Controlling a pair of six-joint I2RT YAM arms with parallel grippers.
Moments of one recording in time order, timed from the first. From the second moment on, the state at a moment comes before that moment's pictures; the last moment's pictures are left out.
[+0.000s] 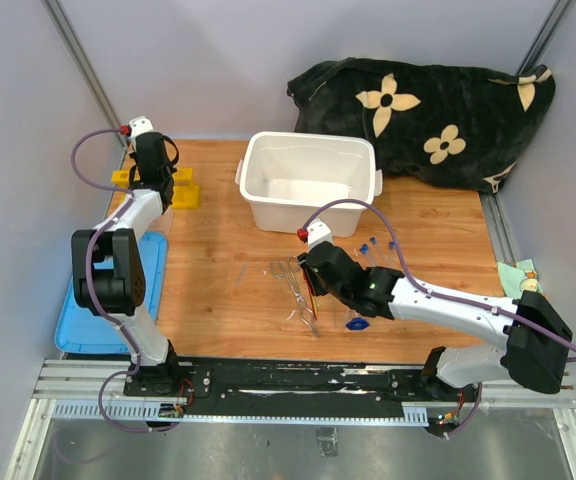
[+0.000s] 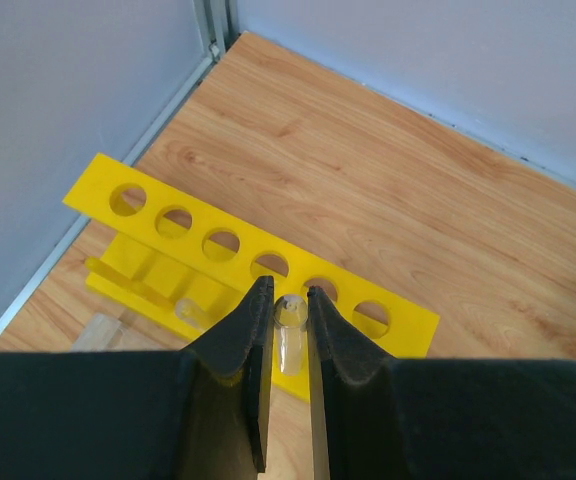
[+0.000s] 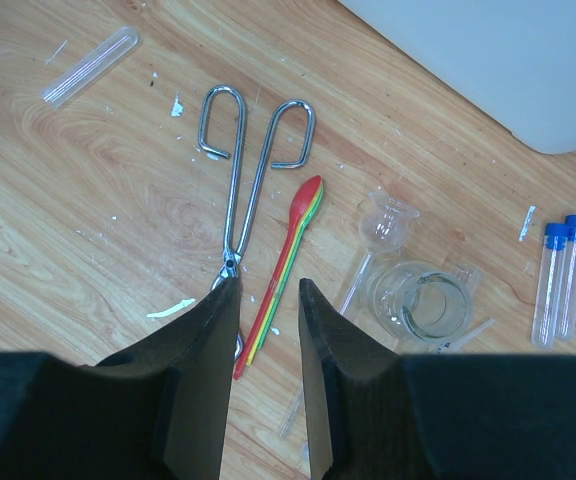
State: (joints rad) left arm 0.04 1.76 1.24 0.17 -0.42 -0.22; right arm 1.05 1.30 0.85 -0.24 0.39 0.29
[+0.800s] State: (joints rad) left arm 0.04 1.77 1.24 0.17 -0.42 -0.22; right arm 1.05 1.28 0.85 -0.24 0.38 0.30
